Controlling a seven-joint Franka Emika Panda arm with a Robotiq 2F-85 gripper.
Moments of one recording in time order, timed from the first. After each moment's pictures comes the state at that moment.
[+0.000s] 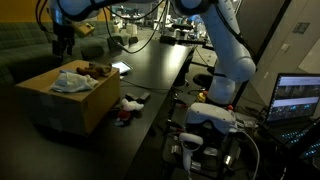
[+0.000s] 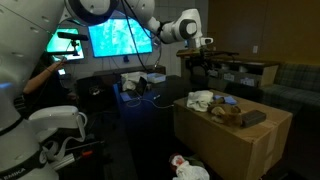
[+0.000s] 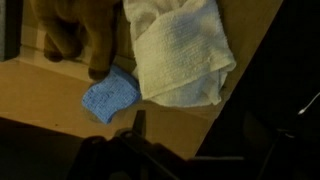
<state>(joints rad) 0.13 0.65 0.14 -1.29 -0.17 2.16 -0.10</state>
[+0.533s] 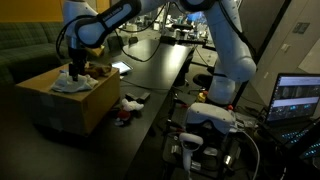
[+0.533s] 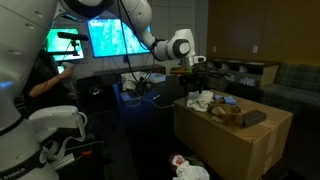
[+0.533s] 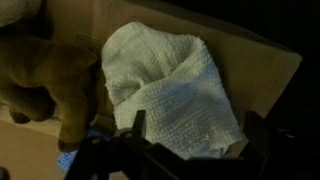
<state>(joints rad) 0.16 0.60 0.09 -1.60 -0.20 2.39 -0.06</state>
